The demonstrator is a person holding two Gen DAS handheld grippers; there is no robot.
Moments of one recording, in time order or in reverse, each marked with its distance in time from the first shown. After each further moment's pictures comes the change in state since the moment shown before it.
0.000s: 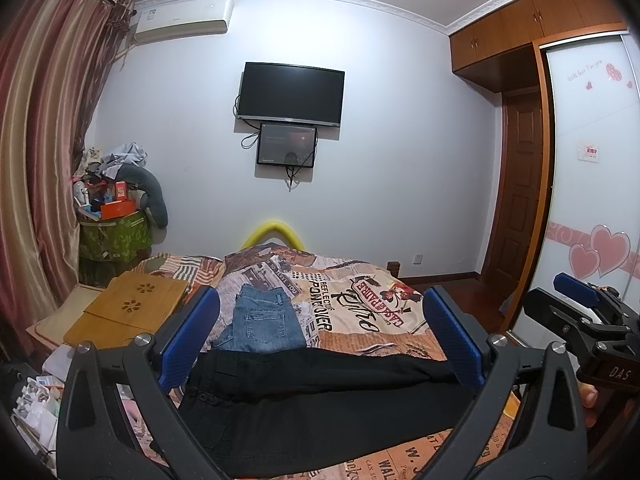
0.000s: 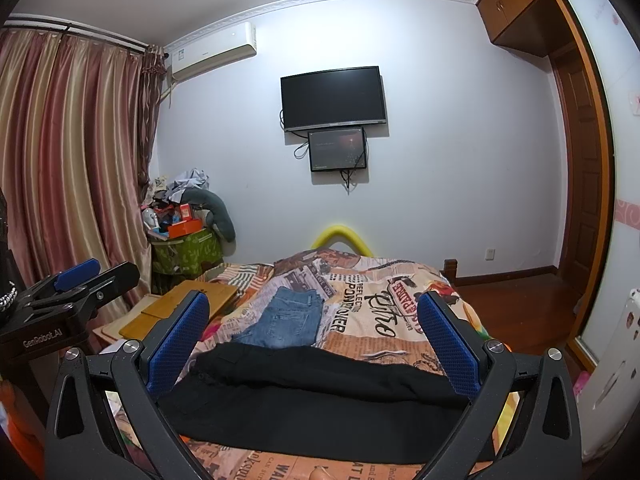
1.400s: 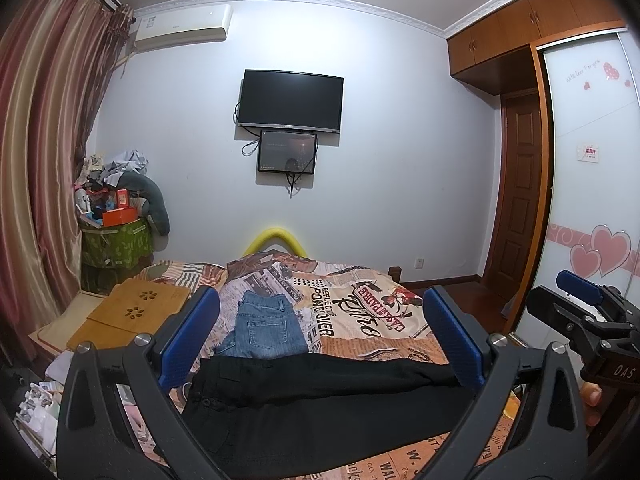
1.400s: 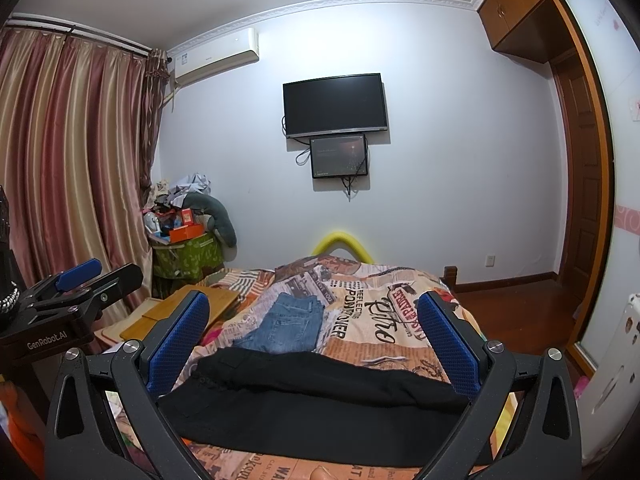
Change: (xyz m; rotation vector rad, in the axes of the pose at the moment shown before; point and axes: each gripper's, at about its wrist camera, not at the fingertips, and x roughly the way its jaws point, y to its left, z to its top) left arm -0.006 -0.004 0.003 0.010 -0.021 0.006; right arm -0.002 0.011 0.011 -0.011 -0.016 -0.001
